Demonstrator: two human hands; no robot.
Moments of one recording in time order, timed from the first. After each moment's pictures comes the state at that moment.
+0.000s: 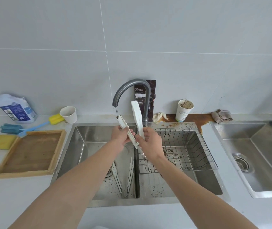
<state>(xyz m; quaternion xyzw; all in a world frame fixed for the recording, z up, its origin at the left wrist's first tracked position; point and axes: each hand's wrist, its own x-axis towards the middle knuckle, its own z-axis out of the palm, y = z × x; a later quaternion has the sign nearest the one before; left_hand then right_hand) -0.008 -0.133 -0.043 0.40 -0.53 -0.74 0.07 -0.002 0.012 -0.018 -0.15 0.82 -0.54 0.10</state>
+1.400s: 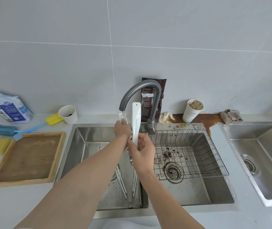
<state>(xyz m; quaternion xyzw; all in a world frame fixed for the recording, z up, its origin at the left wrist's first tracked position) -0.055 -0.173 -0.051 0.45 -0.69 -0.56 0.10 0.022 -0.063 -0.035 -0.03 0.71 -0.70 0.10</state>
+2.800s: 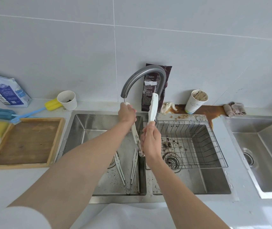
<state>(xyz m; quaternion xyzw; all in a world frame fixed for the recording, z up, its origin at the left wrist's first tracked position) -0.069 -0.171 -0.054 0.39 -0.66 -0.63 0.10 0.003 -0.046 -0.041 0.01 0.71 -0.69 0.15</state>
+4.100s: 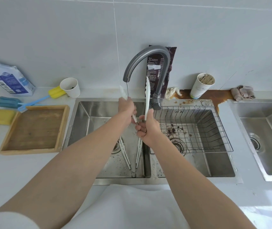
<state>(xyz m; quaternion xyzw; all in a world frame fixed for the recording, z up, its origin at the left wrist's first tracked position) -0.046 -0.173 -0.064 0.45 -0.57 -0.68 0.06 -0.014 -0.061 -0.051 0.23 0.53 -0.72 0.38</state>
